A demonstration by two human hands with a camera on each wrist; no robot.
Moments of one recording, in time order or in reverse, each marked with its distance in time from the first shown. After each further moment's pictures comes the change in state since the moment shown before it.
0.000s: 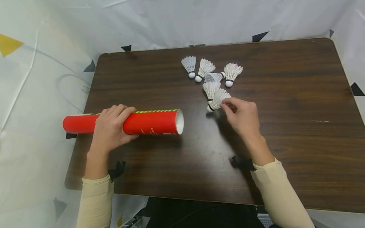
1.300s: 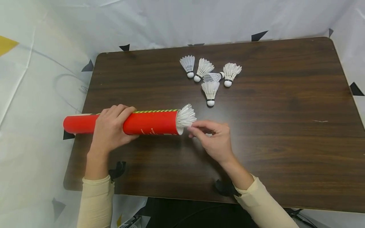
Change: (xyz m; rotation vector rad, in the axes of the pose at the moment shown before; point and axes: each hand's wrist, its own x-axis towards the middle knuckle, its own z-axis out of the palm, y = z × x) left_hand 0.003 0.004 0.003 -0.005 0.007 0.009; right_hand -0.046 -0.076 0.030 0.802 -0.043 -0.034
